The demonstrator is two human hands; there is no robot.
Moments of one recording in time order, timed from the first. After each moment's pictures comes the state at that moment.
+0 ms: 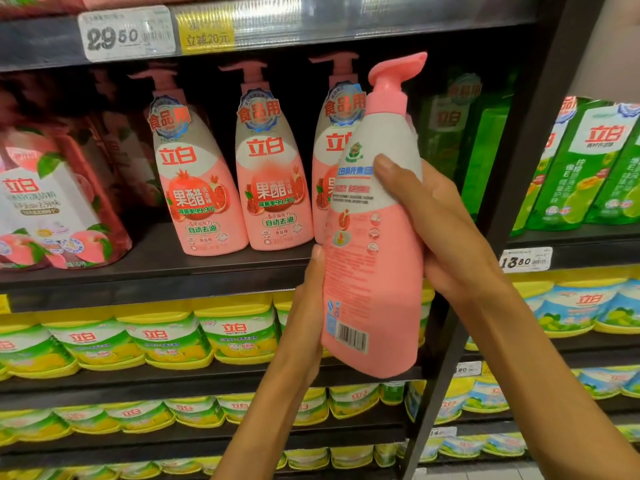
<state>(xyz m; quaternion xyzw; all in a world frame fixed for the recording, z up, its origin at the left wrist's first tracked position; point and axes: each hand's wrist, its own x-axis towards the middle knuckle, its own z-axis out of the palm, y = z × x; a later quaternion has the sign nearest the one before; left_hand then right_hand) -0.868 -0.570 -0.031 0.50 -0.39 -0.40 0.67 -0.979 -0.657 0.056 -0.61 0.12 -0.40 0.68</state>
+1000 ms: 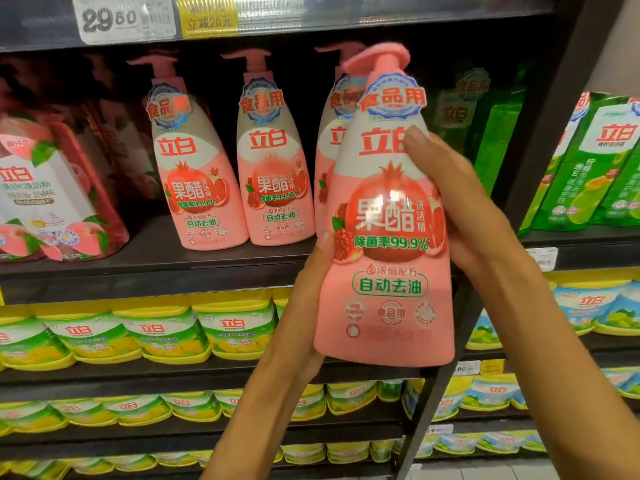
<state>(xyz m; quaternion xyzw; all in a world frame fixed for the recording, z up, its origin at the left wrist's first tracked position) -0.878 -0.552 0.000 0.43 -0.38 -0.45 0.69 -0.977 -0.678 0.065 -0.59 0.08 -0.41 0.69</state>
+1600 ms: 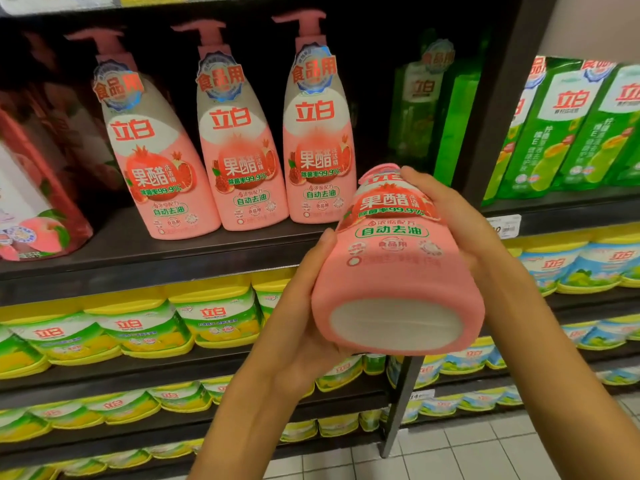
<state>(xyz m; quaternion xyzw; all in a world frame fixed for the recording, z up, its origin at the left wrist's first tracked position) -0.899 -0.540 -0.006 0.30 -0.26 -0.67 0.63 -1.009 -0.685 0.032 -0.45 0.25 -0.33 0.79</state>
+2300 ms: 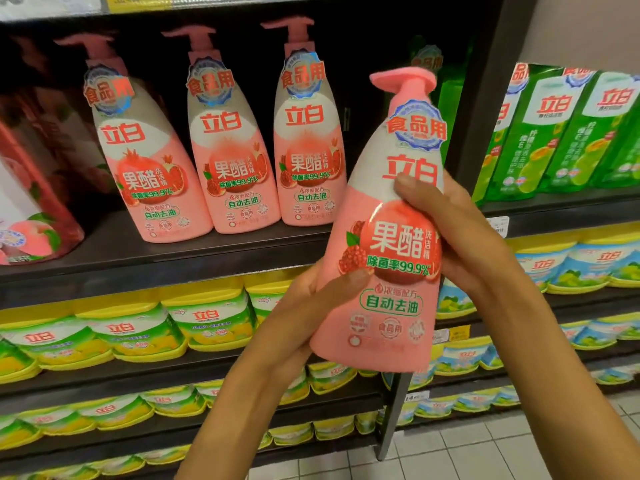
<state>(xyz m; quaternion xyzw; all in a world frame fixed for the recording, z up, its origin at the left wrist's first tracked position) -0.892 -0.549 -0.020 0.46 -0.42 -0.53 0.57 -1.027 -0.676 0.025 -0.57 0.14 -0.41 0.70</state>
